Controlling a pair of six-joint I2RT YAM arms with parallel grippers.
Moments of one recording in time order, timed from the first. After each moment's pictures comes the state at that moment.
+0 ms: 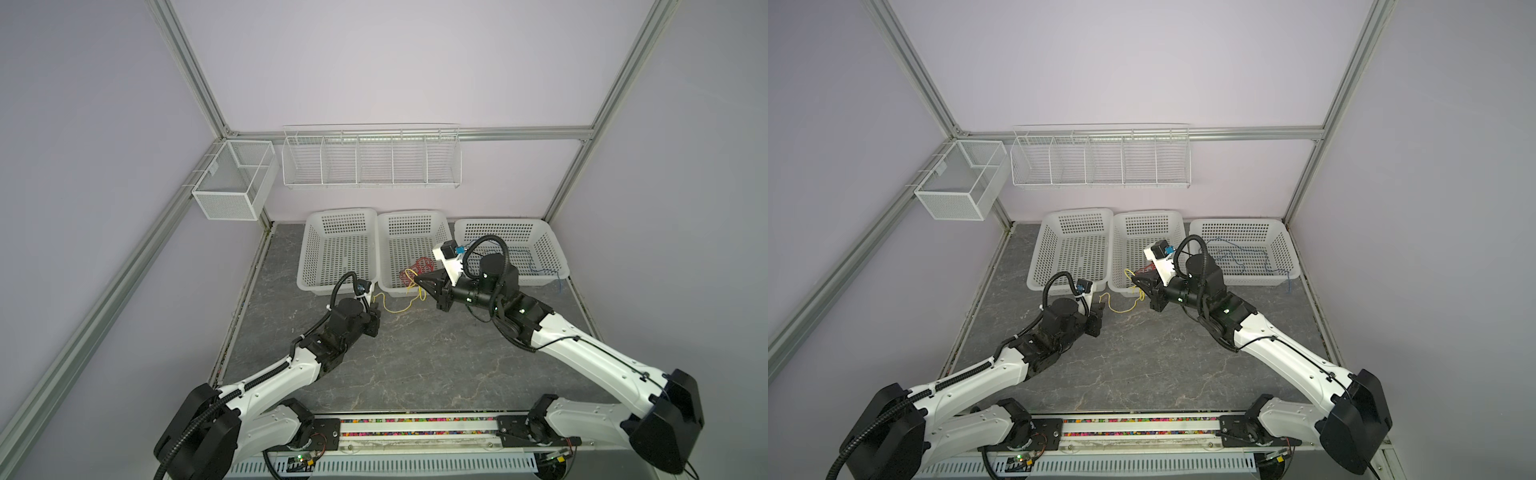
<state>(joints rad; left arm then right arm) -0.70 1.12 0.49 0.15 -0.14 -0.21 0.73 1.24 0.99 0.02 -0.46 0.18</state>
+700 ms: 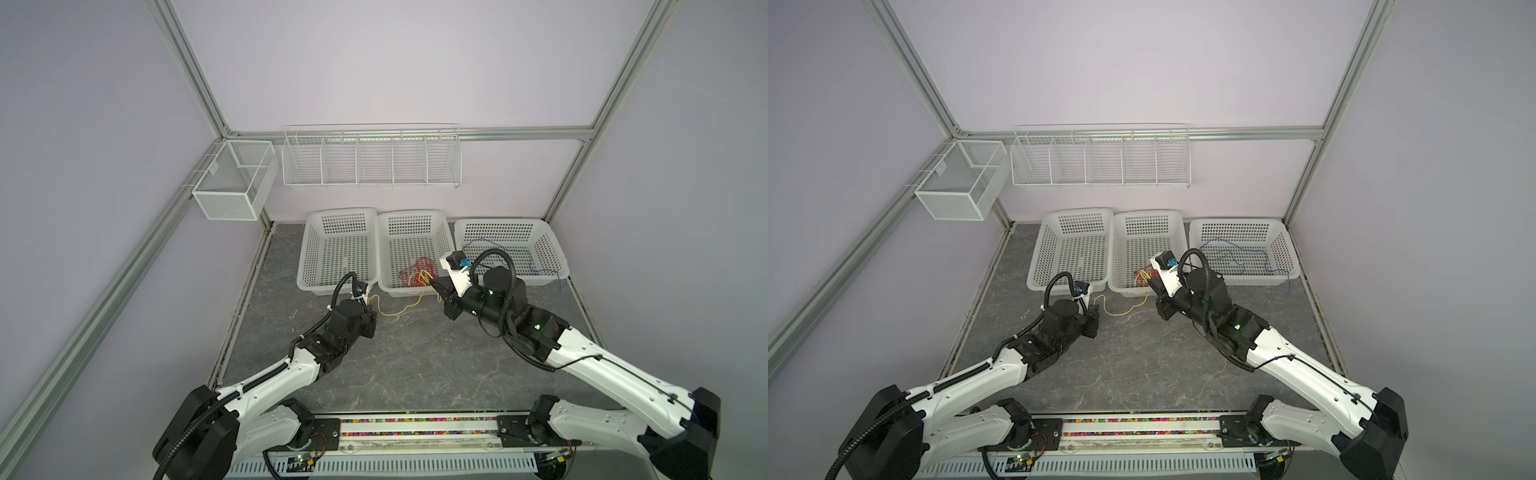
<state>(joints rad) -0.70 1.11 0.49 0.07 -0.22 -0.21 0.82 1.08 0.94 -0.16 -0.02 0.05</state>
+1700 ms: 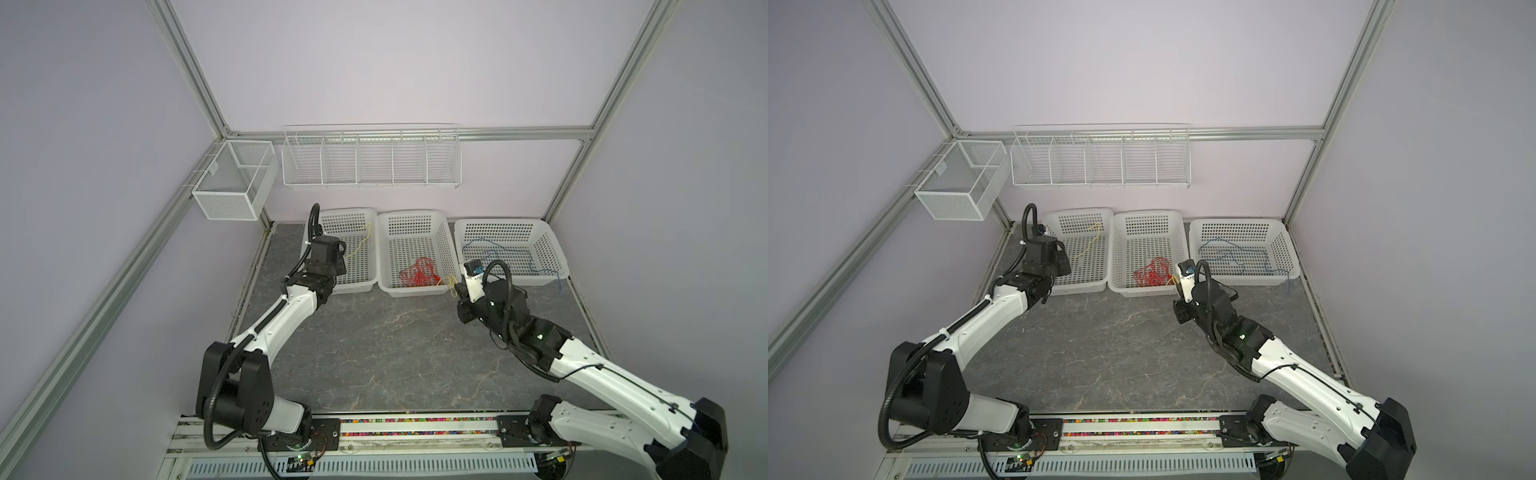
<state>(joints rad) -0.31 1.50 1.08 -0.22 -0.39 -0.32 0.78 1.00 0.79 -0.22 0.27 0.13</state>
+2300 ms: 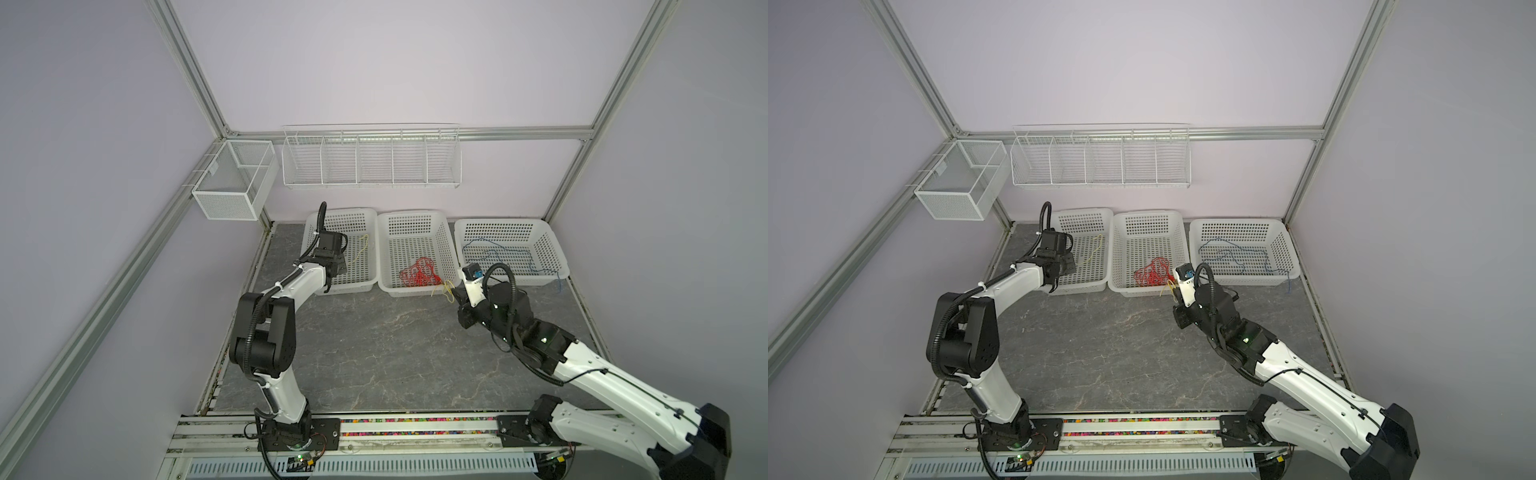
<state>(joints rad) -0.25 1.79 1.24 -0.31 -0.29 -0.35 0.78 0.98 0.78 -0.22 0.18 0.10</state>
